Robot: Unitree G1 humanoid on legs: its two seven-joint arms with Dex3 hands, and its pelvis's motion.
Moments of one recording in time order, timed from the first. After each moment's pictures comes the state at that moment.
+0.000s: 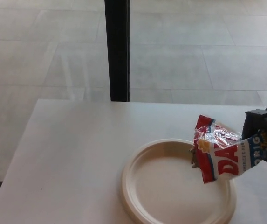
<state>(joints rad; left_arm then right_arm) 0.23 0.55 0.39 1.32 -0.12 -0.20 -0.20 -0.40 -0.79 0.22 0.32 -0.63 -0.40 -0.07</state>
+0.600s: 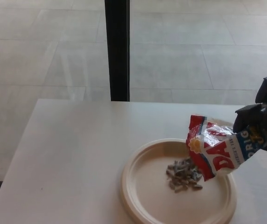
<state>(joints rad) 0.22 0.56 0.41 1.32 -0.13 -0.19 -0.21 -0.51 -0.83 0.28 0.32 -0.72 -0.45 -0.04</state>
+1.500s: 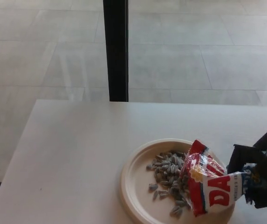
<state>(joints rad) 0.24 0.57 0.41 1.32 -0.13 -0.19 -0.22 -0.16 -0.51 0.09 0.26 -0.58 -0.34 -0.07</state>
